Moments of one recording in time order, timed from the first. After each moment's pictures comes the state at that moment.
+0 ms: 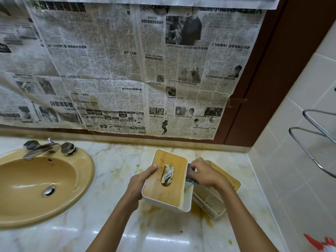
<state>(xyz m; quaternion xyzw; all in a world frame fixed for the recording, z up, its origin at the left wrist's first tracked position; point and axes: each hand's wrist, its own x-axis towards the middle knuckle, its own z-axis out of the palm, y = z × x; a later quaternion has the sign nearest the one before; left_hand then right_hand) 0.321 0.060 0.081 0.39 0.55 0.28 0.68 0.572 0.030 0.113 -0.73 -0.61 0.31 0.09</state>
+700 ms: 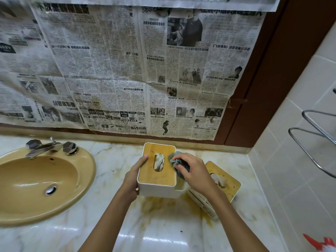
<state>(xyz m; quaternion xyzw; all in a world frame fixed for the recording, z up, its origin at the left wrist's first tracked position) 0.317 0.078 0.088 0.30 0.57 0.31 0.70 0.533 0.017 0.122 -0.59 -0.69 0.19 0.38</state>
